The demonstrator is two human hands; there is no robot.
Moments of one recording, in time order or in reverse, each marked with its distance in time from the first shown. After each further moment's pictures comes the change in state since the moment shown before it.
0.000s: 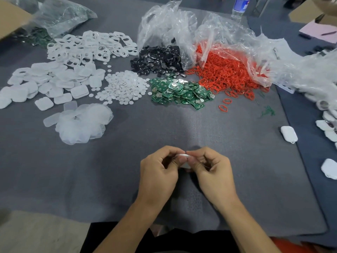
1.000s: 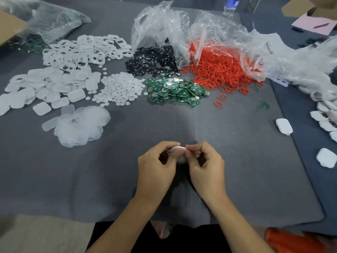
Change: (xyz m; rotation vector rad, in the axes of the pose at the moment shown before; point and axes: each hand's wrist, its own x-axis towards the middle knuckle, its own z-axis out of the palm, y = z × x) left_hand 0.002 0.000 0.000 0.112 0.041 0.038; right_hand -0.002 0.009 0.012 -0.112 0.186 -0.062
